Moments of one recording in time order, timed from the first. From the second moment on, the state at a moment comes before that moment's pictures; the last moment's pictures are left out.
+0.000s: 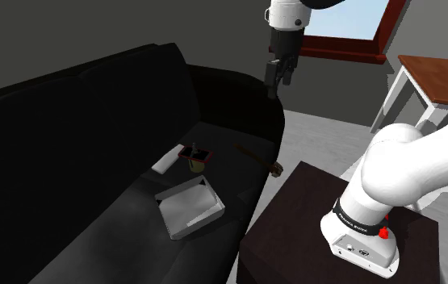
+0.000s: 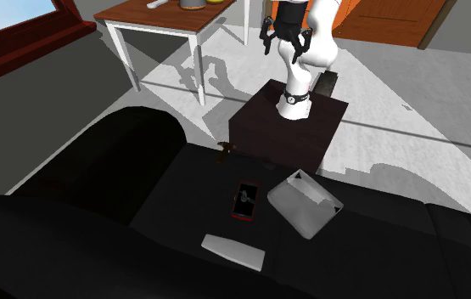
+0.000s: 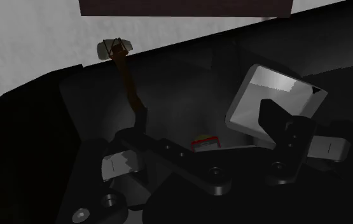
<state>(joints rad) 0.00 -0.77 0.05 -2.38 -0.05 1.60 -0.01</state>
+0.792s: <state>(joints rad) -0.01 -0.52 0.06 -2.47 0.01 1.98 0.07</state>
